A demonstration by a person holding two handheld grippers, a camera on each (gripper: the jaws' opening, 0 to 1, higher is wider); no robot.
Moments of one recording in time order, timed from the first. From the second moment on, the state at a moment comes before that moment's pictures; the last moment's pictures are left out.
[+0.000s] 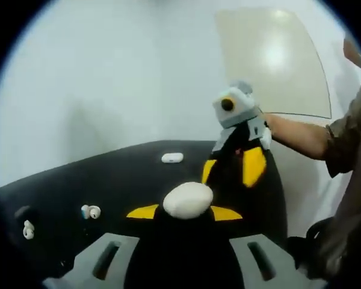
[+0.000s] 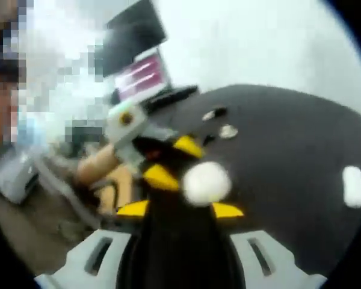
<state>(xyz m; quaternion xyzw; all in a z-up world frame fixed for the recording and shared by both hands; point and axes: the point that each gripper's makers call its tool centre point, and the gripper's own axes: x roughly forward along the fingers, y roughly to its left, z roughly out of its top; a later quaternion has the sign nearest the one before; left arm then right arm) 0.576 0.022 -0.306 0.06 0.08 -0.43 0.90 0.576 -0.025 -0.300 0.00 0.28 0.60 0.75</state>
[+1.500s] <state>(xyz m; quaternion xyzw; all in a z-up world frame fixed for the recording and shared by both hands) 0.571 0.022 -0.298 -0.02 0.09 -0.47 0.88 0.571 0.015 -0.320 -0.11 0.13 0.71 0.68</state>
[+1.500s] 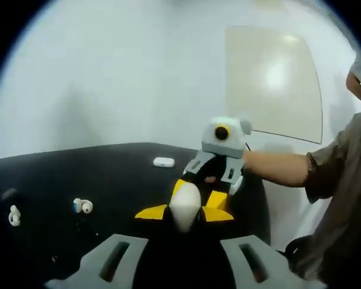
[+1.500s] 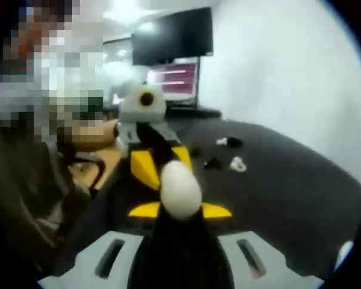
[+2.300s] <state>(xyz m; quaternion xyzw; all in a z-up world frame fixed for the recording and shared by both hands) 0.571 0.022 -0.295 0.12 0.12 -0.55 0.82 0.564 0.008 -0.317 -0.12 0.09 0.72 0.68</state>
